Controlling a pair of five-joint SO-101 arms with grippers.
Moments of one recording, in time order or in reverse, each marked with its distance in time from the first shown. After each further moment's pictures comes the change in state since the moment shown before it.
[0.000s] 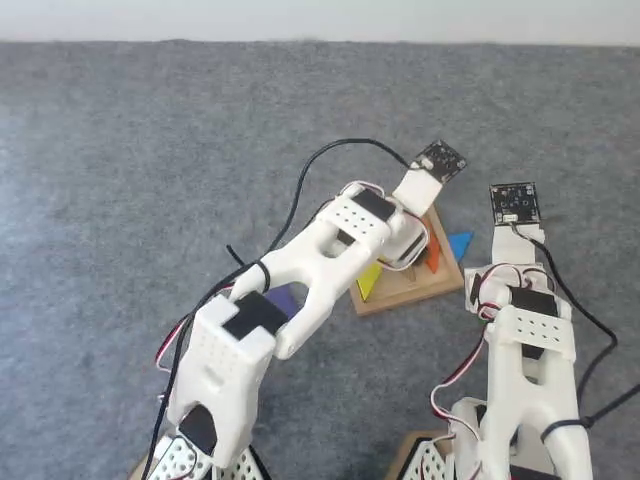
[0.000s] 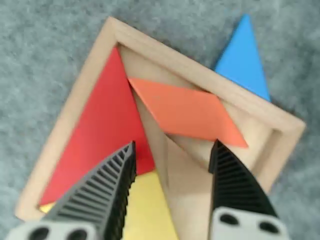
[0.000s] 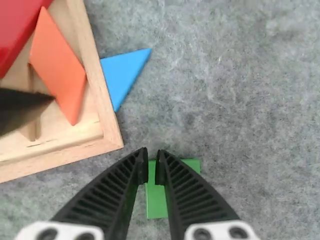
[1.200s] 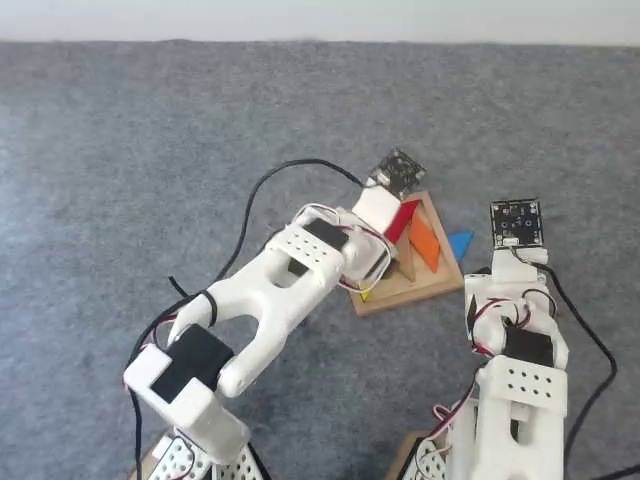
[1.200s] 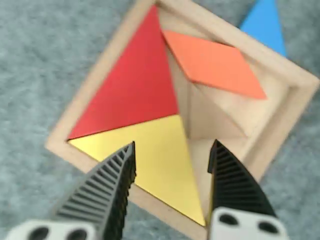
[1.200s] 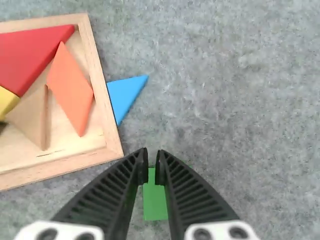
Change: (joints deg) left arm -2.8 -24.1 33.6 -15.3 -0.8; right arm -0.5 -23.5 10.6 1.1 0.0
